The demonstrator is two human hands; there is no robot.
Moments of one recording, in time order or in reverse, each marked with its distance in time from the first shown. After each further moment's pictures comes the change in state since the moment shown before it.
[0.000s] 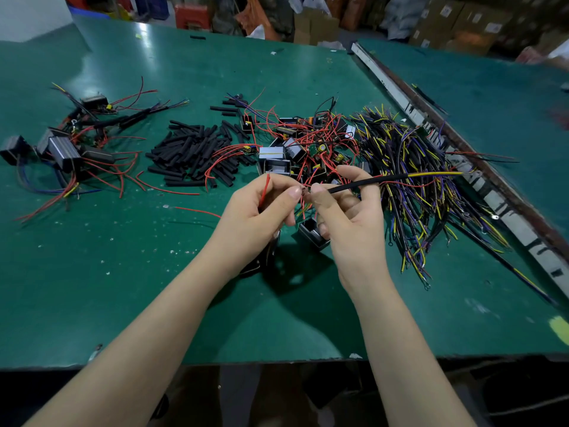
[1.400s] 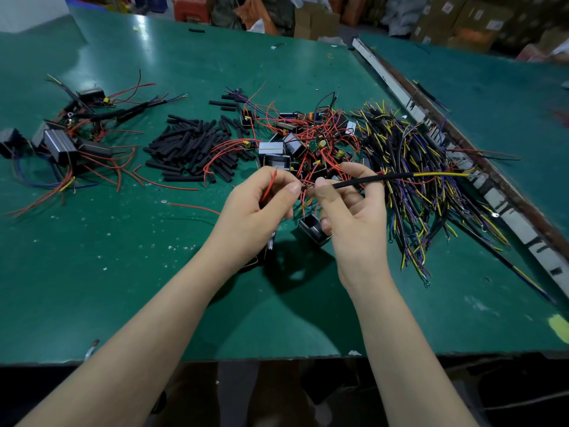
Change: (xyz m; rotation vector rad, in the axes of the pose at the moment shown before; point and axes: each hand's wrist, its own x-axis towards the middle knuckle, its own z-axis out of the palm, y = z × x) left_hand 0.002 -0.003 0.000 0.089 0.033 0.058; right_hand 0.000 -0.002 -0.001 -0.039 0.036 -0.009
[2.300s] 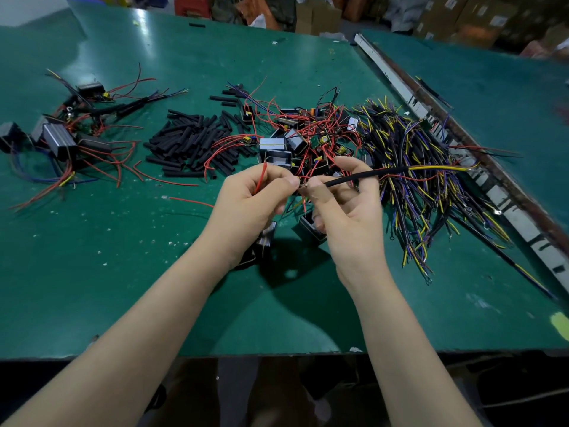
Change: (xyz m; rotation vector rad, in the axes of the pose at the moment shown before) left_hand -0.001 0.013 -0.001 -0.117 0.076 -0.145; right_hand -0.002 0.003 0.004 -0.015 -0.072 -0.014
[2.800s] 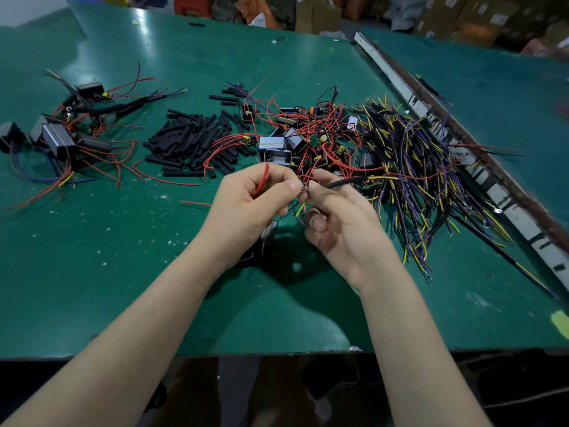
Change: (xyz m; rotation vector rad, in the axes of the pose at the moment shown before) left_hand -0.004 0.002 -0.002 -0.016 -0.102 0.132; right_hand 0.005 -0.007 -0.007 0.312 -0.130 0.463
